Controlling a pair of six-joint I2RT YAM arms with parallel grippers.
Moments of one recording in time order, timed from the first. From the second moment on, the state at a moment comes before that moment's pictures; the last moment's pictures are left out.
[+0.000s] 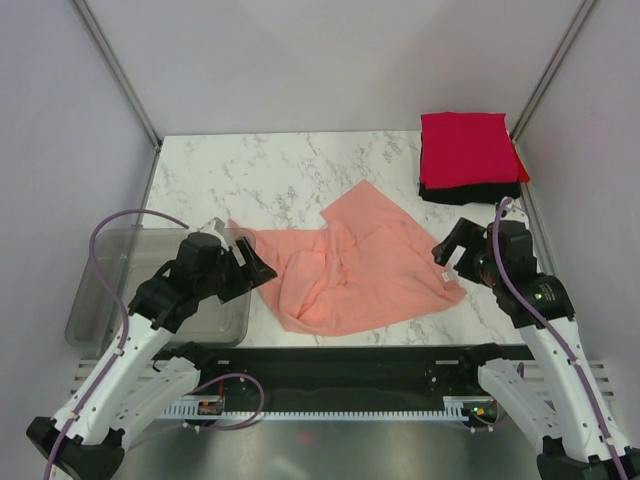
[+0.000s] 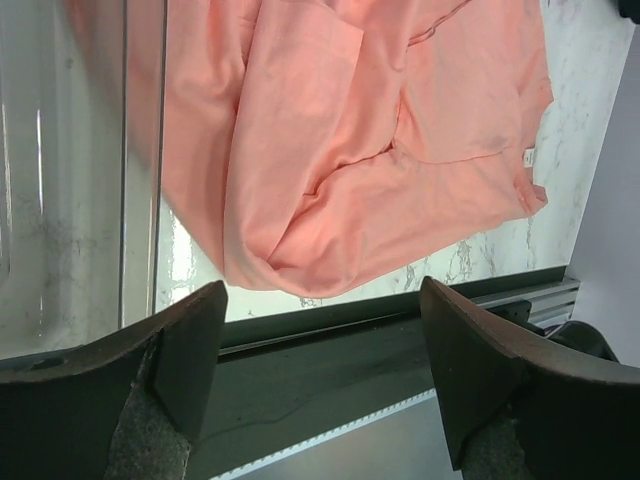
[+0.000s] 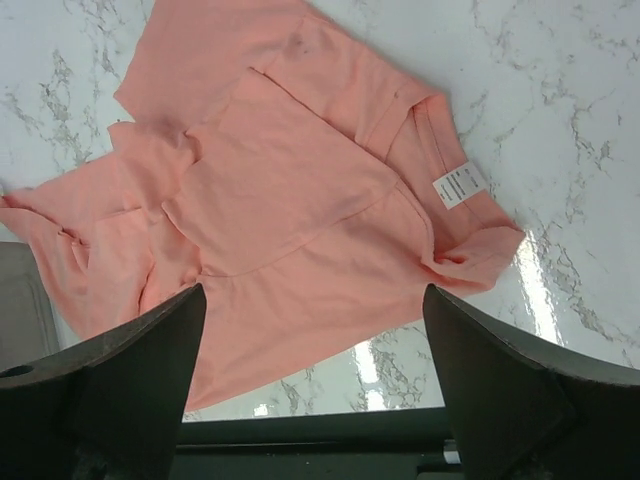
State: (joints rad) left arm -0.47 0.72 0.80 -0.83 0.08 -0.84; right arm 0.22 0.71 0.90 -0.88 0.09 0.62
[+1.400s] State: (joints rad) left arm -0.47 0.60 0.80 -0.83 -0.01 -0.60; right arm 0.43 2.03 1.47 -0.58 0.27 0.50
